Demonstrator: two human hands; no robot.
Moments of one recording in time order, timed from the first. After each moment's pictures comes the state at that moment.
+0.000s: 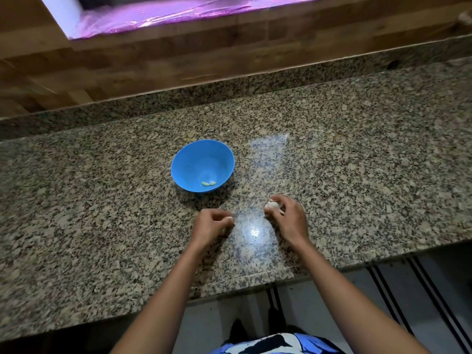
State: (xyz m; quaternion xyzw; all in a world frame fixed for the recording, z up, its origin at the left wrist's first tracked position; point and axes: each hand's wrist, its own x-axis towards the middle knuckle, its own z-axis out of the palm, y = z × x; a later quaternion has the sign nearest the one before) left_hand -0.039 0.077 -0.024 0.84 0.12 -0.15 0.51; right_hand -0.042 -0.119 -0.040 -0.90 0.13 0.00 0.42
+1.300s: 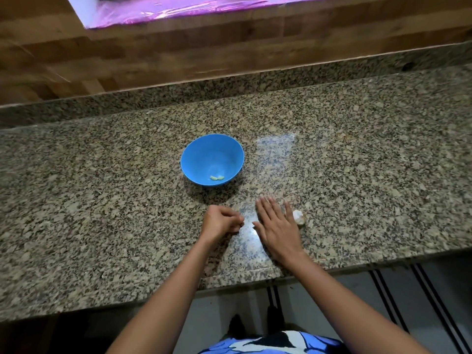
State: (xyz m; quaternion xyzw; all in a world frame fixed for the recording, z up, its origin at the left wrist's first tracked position) left_hand -0.041 0.071 -0.028 0.81 0.16 -0.17 0.53; right_hand -0.067 -0.092 -0.066 -0.99 -0.10 0.00 0.04
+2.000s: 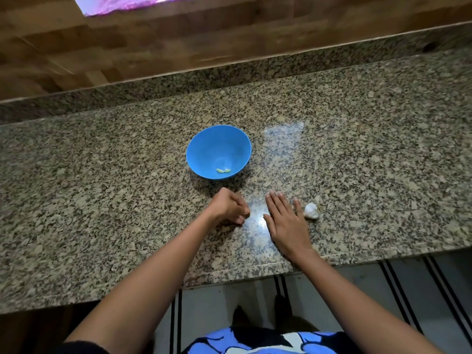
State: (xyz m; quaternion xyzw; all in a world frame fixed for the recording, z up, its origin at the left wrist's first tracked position) left_hand -0.012 0.078 -0.011 0.82 0.11 -0.31 0.48; right_hand -0.069 -0.092 -0.081 -0.99 -0.09 0.01 0.11
